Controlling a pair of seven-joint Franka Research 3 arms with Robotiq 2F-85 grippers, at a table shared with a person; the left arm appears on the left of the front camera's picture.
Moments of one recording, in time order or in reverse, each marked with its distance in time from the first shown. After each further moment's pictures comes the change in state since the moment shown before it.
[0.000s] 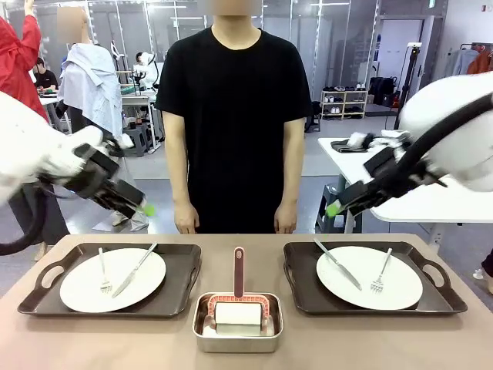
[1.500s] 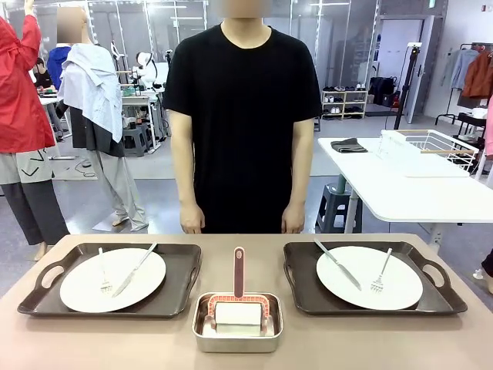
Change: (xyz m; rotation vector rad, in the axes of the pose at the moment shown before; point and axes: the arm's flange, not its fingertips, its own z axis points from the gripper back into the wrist) left arm -0.221 0.183 0.234 -0.091 -0.571 0.755; right arm -0.280 -0.225 0.235 0.060 -0.552 -0.914
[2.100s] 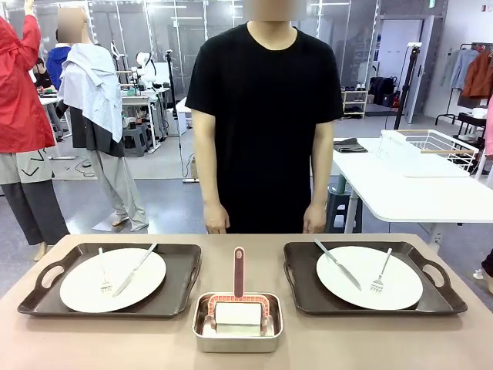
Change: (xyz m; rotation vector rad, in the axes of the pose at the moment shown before) left arm 0.000 0.001 -0.002 0.009 0.003 0.002; right arm 0.001 0.000 0.000 -0.008 0.001 0.000
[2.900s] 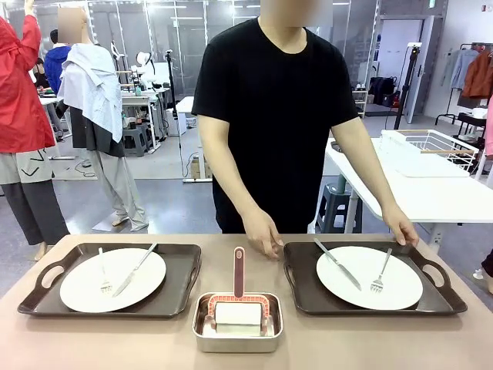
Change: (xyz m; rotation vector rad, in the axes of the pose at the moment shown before) left arm 0.000 0.000 0.000 0.000 0.000 0.000; right arm 0.000 0.000 0.000 0.000 0.000 0.000
